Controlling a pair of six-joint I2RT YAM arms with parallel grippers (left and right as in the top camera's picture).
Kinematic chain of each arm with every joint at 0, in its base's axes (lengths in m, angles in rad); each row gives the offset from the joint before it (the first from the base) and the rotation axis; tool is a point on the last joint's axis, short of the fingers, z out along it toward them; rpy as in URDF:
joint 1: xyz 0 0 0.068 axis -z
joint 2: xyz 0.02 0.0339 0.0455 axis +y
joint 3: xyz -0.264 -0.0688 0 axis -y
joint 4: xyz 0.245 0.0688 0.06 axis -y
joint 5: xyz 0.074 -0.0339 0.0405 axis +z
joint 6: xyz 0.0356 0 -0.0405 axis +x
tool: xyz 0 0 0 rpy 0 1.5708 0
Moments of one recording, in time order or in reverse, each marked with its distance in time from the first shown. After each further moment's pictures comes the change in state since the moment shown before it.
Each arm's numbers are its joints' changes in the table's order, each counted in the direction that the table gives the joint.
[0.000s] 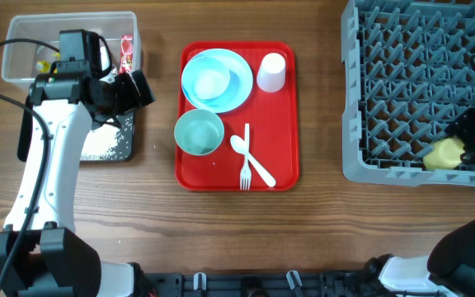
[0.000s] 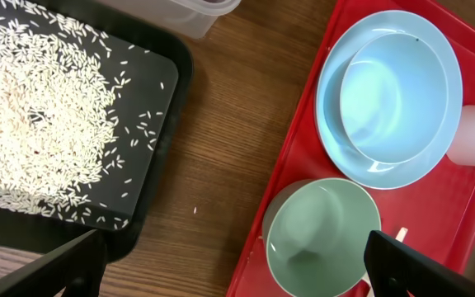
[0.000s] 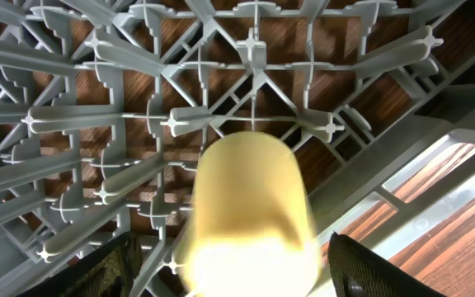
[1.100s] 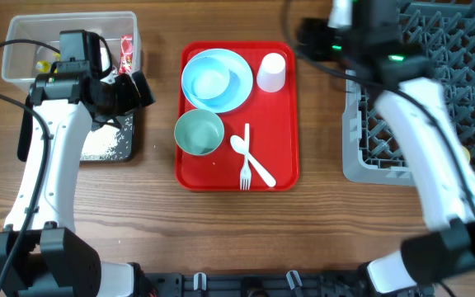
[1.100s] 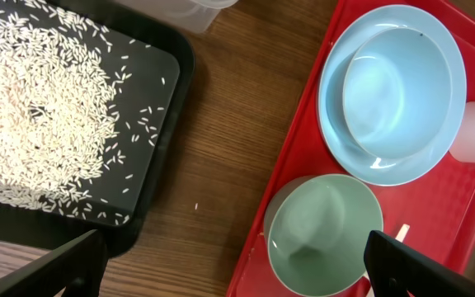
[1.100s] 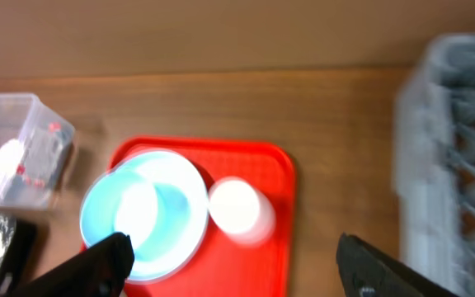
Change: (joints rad) left arm 0.000 0.000 0.000 -0.013 0.000 0.000; right arm -0.906 0.104 0.362 0.318 0.019 0.014
